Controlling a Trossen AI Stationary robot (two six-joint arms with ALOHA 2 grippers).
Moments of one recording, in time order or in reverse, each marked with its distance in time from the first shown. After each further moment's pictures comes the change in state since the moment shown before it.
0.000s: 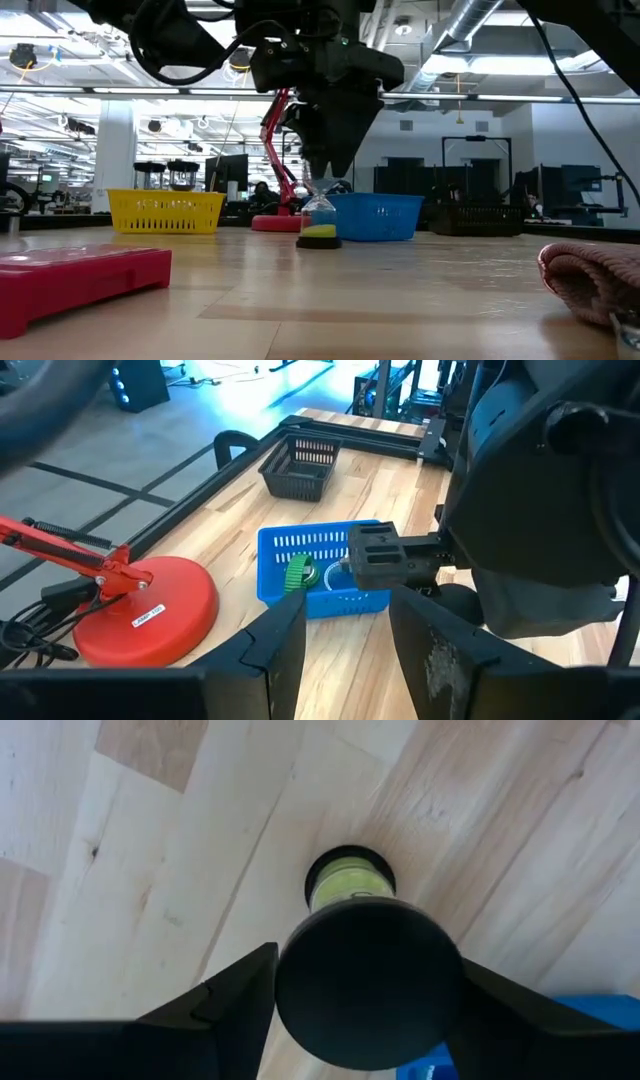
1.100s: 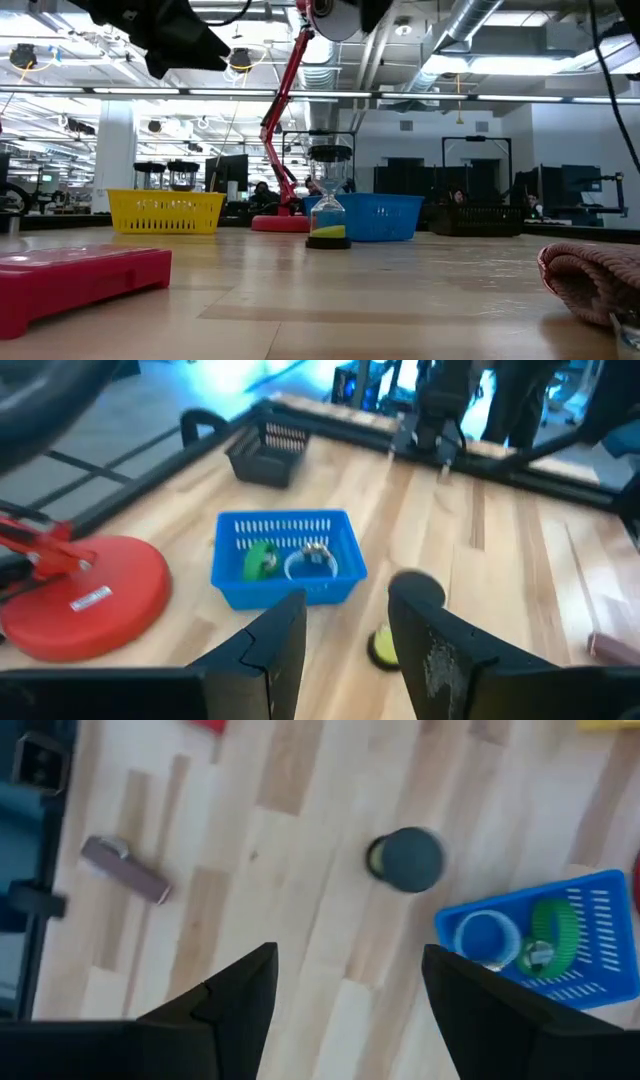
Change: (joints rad) left arm -0.029 0.062 0.001 0.040 0.042 -0.100; right arm 0.095 -0.281 0.144 -0.254 -0.011 0.278
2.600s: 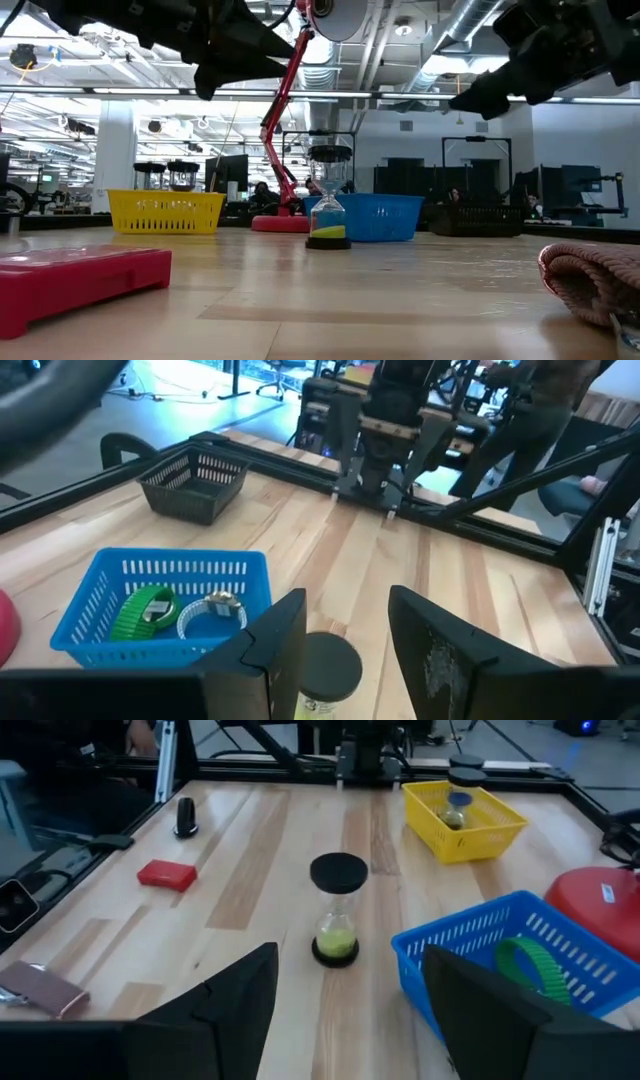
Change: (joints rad) left arm -0.053 0.430 0.000 0.614 -0.005 0.006; right arm -0.107 -1.216 -1.949 1.730 0.001 0.102
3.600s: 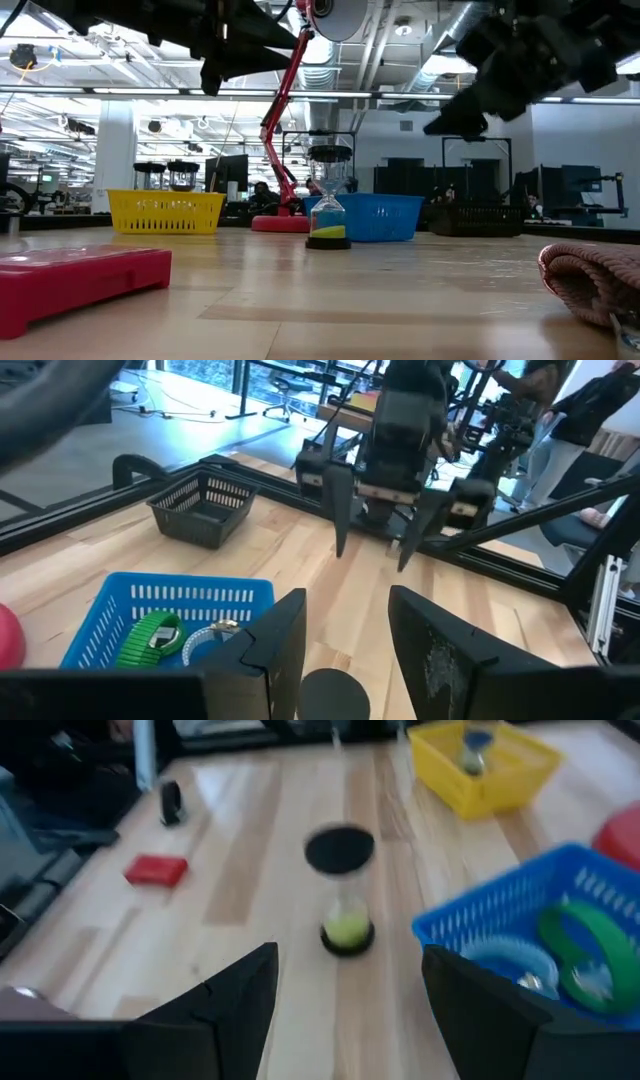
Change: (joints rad) left arm 0.035 -0.008 0.001 0.054 0.001 0.006; right arm -0.013 0.279 0.082 0.099 -0.028 0.113
